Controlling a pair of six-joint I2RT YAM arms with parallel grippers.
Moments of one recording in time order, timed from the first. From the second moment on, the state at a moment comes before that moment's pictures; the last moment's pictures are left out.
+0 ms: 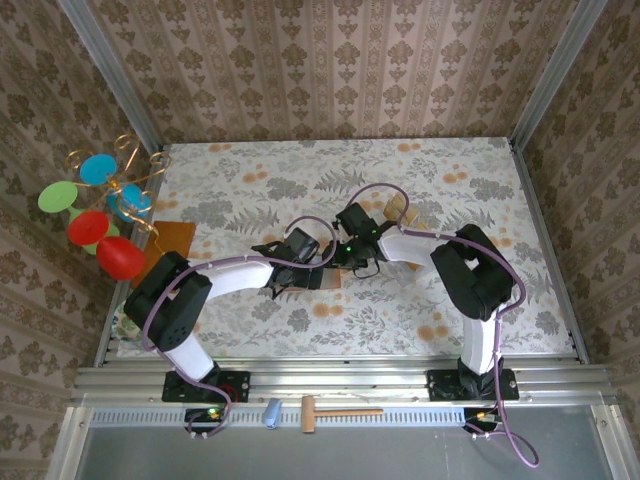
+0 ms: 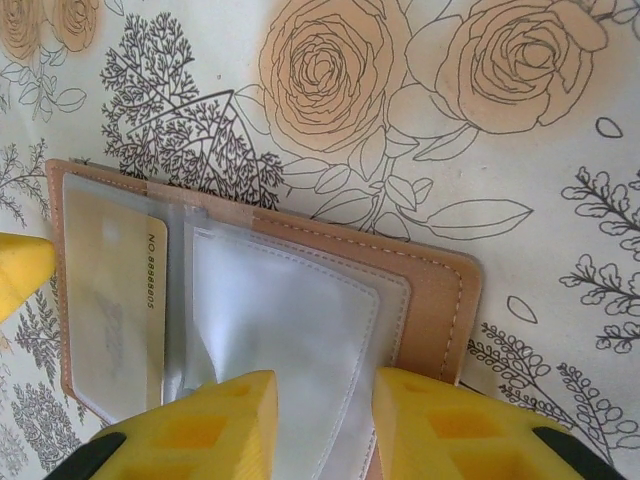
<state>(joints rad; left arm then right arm) -0.78 1.65 0.85 -0.35 -0.20 -0.47 0.62 1.91 1.14 -0.26 -0.30 0.62</state>
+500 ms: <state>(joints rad) -0.78 1.65 0.85 -0.35 -0.20 -0.47 0.62 1.91 1.13 -0.24 -0.31 0.65</state>
